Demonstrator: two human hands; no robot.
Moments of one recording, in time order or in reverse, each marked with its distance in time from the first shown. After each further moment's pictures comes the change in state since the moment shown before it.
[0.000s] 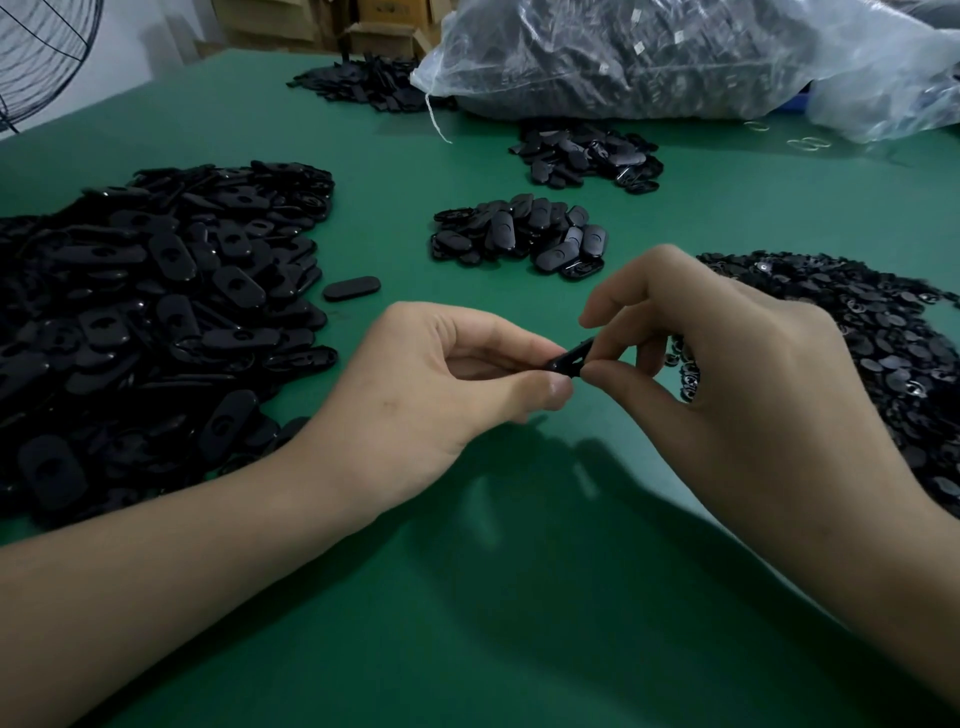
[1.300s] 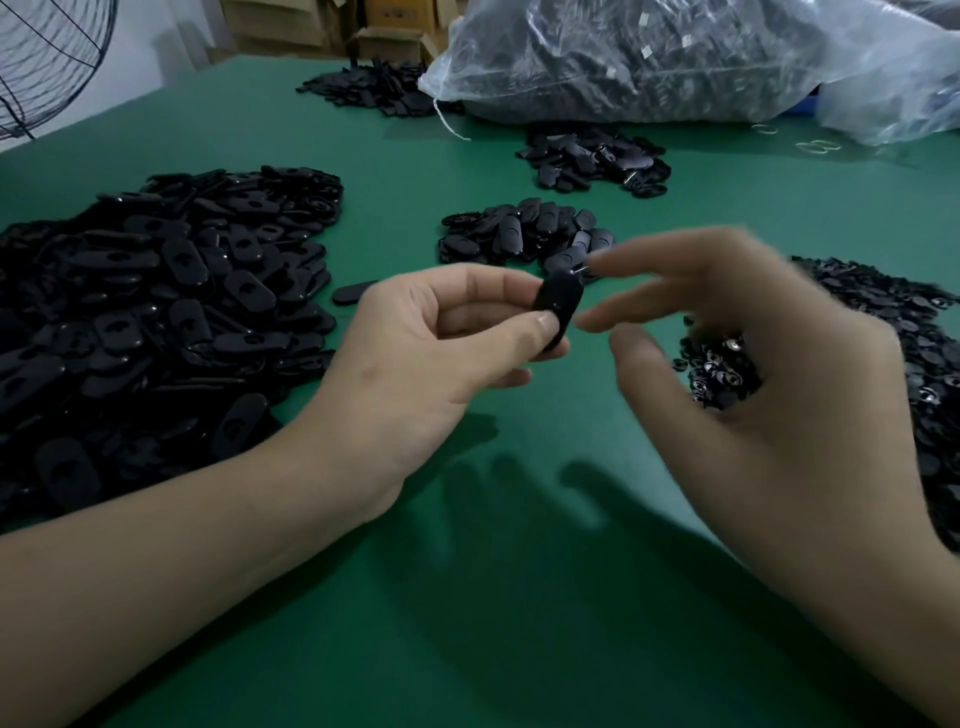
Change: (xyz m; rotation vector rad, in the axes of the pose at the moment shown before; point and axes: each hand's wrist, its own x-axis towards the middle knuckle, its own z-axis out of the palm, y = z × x) left_hand 0.004 0.009 0.002 -0.171 0.125 0.066; right_hand -0.001 -0.006 0.005 0.167 0.131 0.057
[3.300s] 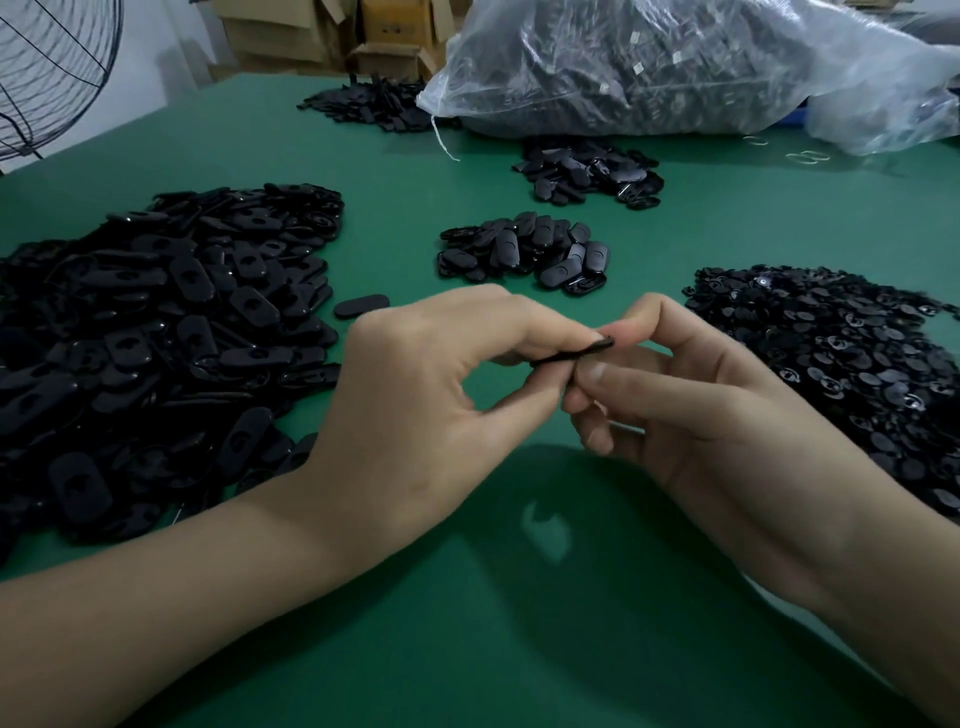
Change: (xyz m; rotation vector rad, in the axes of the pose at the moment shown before) left_hand -0.011 0.007 -0.002 0.760 0.016 0.749; right_hand 0.001 0.003 0.007 1.200 -0.278 0.601
